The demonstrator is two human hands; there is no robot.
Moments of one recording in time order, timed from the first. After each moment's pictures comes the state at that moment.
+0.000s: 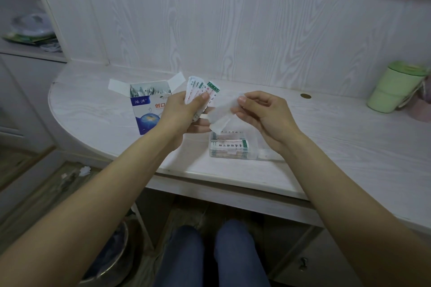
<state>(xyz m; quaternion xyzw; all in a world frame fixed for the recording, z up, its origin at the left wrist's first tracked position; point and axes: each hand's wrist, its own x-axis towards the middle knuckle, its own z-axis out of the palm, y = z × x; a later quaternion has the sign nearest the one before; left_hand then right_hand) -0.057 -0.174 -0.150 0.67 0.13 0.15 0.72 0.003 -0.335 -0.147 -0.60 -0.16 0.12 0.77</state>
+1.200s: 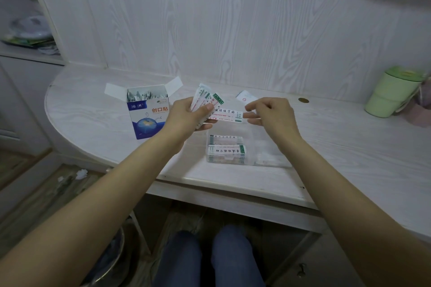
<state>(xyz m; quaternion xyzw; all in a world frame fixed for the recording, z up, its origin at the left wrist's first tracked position) -0.033 -0.170 -0.166 0.71 0.10 0.15 0.68 0.027 -0.344 -0.153 -0.81 -0.14 -0.04 0.57</state>
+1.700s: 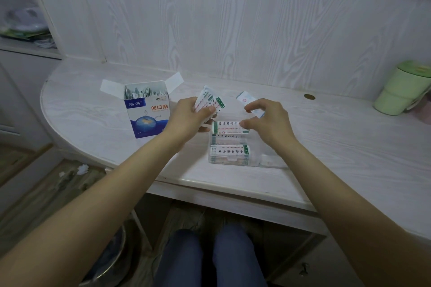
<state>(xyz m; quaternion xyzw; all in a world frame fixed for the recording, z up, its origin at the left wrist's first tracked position) -0.021 -0.165 -0.176 0.76 0.10 0.15 0.62 0.044 -0.334 -0.172 -0.88 -0.16 -0.04 0.44</state>
